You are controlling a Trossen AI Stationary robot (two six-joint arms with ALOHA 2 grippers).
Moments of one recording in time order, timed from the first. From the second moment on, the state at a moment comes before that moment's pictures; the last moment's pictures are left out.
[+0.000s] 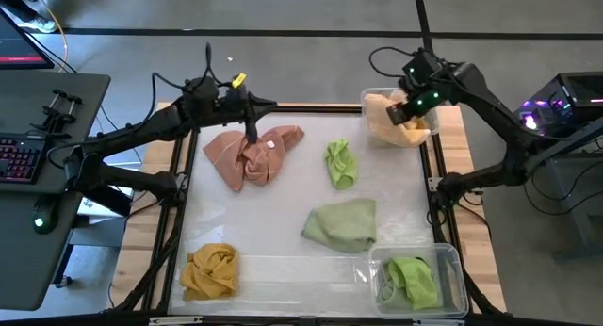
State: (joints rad) left arm 0.45 1.14 1.08 -0.13 0.09 0.10; right arm -0.80 1.33 1.53 -1.41 -0.13 0.21
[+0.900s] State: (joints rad) left arm 0.45 1.20 1.08 -0.10 0.08 0.16; right arm -0.90 1.48 1.25 -1.01 0.09 0.18
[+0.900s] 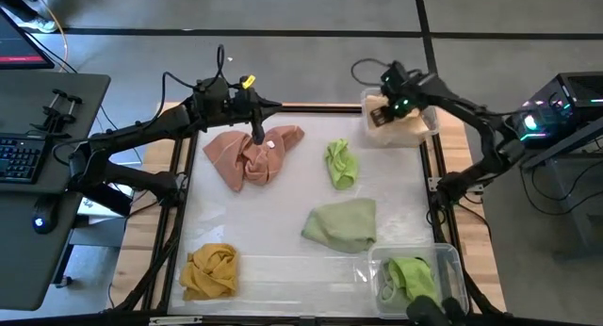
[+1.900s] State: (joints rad) left arm 0.45 1.20 1.08 -0.10 0.08 0.18; right arm -0.93 1.47 1.12 -0.96 0.21 0.45
